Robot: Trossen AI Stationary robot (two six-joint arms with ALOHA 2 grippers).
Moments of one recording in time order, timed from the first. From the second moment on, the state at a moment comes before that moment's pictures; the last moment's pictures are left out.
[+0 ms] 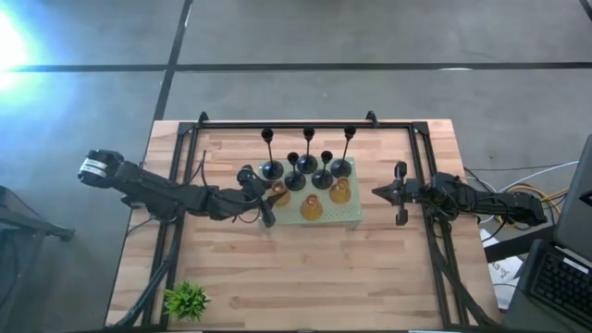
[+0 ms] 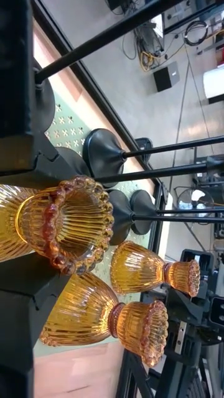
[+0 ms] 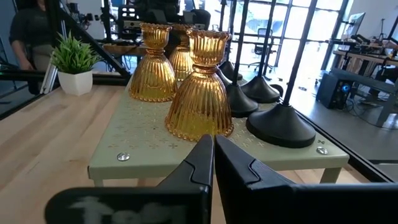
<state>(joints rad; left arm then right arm) -0.20 1.27 0.66 0.34 -0.66 -0.19 -0.11 0.06 0.01 0.01 -0.02 -0.05</state>
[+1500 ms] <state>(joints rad) -0.21 1.13 0.65 0.12 -0.58 -0.23 -0.11 0.06 0.01 0.01 -0.02 -0.05</state>
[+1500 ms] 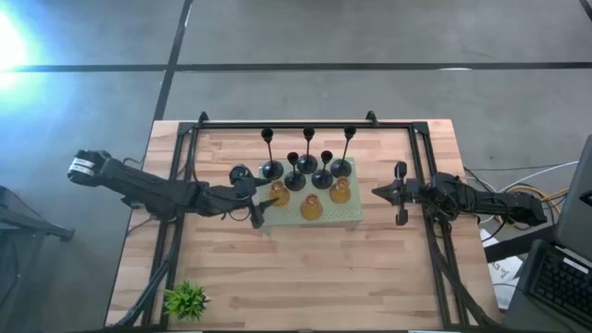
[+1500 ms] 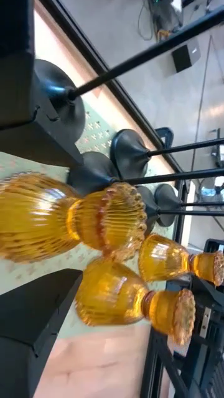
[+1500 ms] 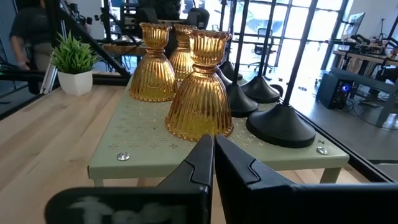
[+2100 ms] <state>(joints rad) -0.33 0.94 0.65 -0.02 -0.44 -0.22 -0.11 0.06 0.01 0.01 -0.02 -0.05</state>
